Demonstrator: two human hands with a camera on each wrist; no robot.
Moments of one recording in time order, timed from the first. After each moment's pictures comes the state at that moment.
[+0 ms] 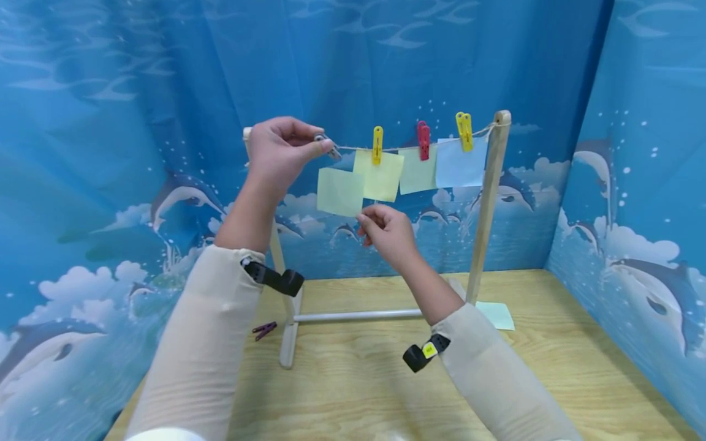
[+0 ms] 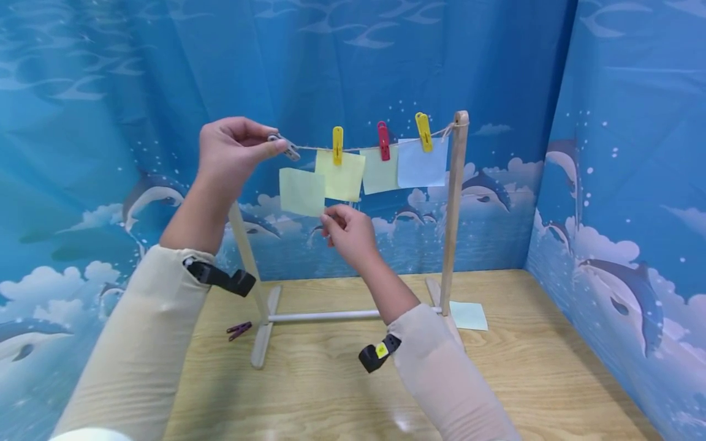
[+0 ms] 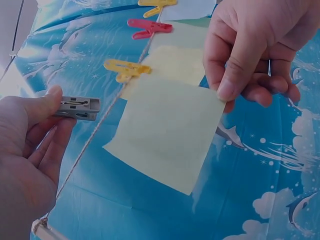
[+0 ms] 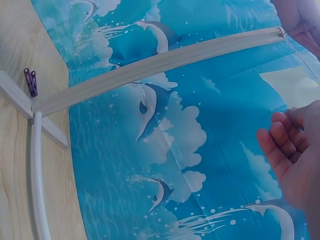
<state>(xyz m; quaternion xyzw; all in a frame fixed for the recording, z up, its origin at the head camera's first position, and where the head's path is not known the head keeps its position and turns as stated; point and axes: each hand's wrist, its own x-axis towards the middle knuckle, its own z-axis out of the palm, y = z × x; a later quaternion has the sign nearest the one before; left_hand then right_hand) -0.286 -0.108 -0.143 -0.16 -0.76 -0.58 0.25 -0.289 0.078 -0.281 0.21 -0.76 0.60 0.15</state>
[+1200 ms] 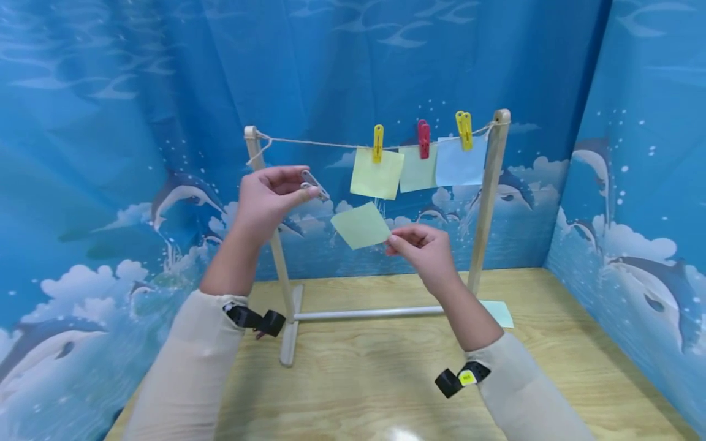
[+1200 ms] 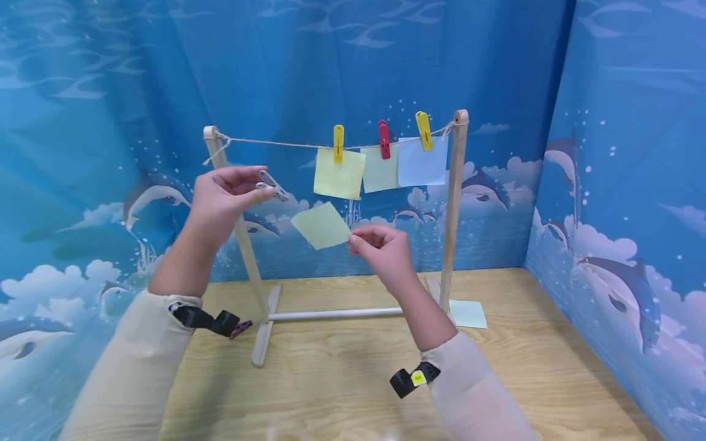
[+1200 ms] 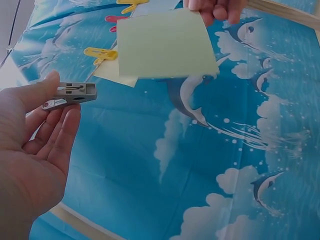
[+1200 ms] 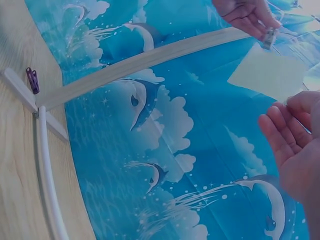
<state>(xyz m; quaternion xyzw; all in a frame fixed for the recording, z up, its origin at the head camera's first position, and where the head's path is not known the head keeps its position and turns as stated) -0.268 -0.142 -0.198 -0.14 -0.78 -0.58 0.17 -0.257 0.126 -0.305 0.19 -0.70 0.68 0.14</state>
